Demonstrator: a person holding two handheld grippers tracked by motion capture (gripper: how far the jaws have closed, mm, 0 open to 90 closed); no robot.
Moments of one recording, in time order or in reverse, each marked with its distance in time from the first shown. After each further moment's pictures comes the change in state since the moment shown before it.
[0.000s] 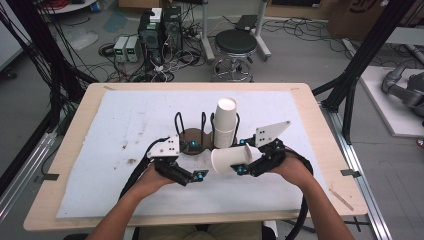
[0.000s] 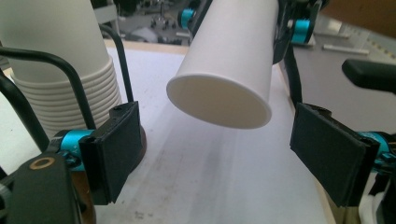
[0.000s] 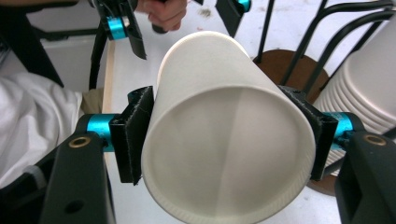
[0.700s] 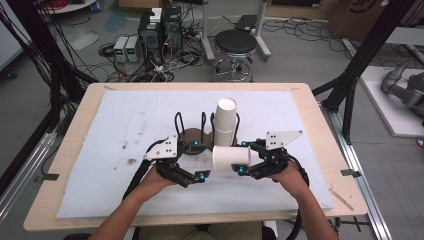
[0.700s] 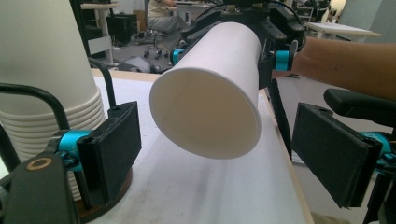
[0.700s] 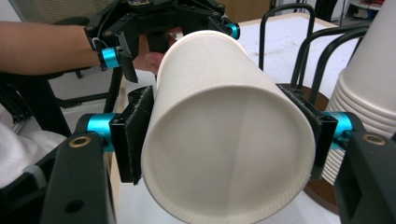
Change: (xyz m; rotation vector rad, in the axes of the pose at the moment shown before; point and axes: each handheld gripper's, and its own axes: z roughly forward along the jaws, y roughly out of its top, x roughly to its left) left arm -0.005 0.000 0.003 -0.119 -0.036 0.000; right arm 0.005 -0.030 0.003 -0.259 0.014 0.110
